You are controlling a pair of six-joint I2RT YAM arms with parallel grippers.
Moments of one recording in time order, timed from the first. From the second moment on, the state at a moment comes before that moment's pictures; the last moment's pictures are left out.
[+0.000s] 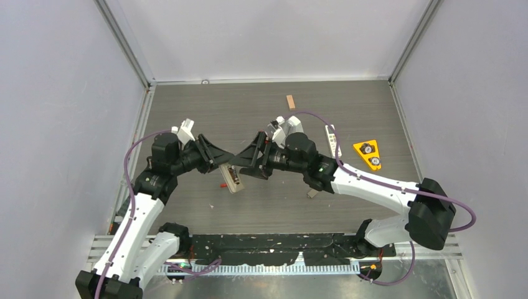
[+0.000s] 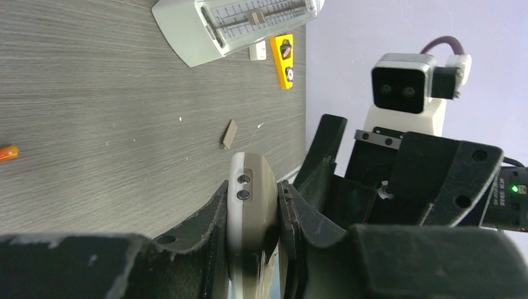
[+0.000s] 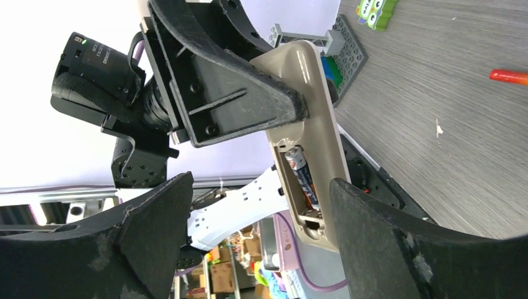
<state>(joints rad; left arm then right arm) -0.23 0.80 0.75 -0.39 0.58 -0.96 0.95 1.33 0.92 0.22 -0.30 1.27</state>
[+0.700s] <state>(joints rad) -0.22 0.82 0.75 -0.26 0.66 -1.00 0.94 1.38 0.80 0.40 -0.32 1.44</state>
